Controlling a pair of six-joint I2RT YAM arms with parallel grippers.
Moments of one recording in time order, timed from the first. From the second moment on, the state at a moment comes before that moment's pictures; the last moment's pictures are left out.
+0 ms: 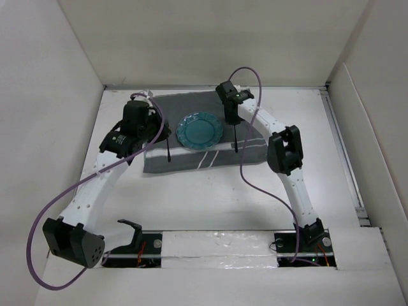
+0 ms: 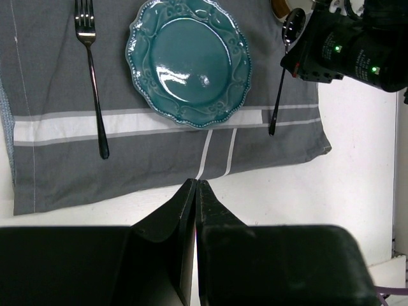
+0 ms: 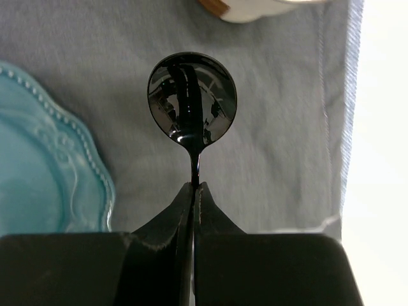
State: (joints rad) left arm -0.34 1.16 1.19 -0.63 0.03 -0.58; right arm 0.50 2.41 2.25 -0.93 0.40 0.37
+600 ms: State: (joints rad) left arm -0.34 1.22 1.19 -0.61 0.03 -0.58; right arm 0.52 2.52 2.32 -0.88 0.41 0.37
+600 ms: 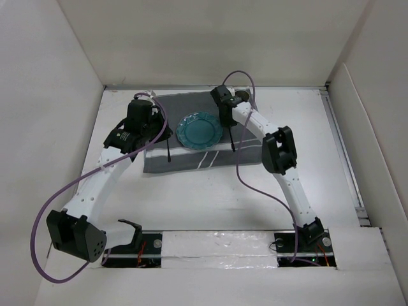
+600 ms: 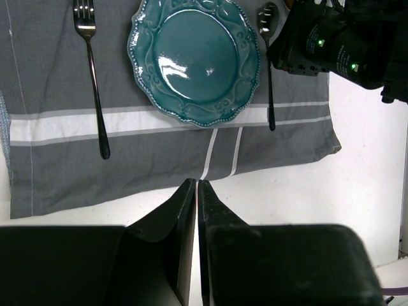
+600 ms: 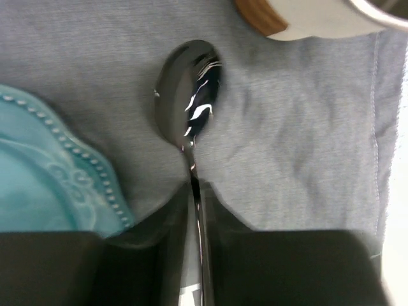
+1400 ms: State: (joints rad) left arm -0.32 1.31 1.65 -0.65 -0.02 -0.55; right arm 0.41 1.06 1.36 -0.42 0.31 0.69
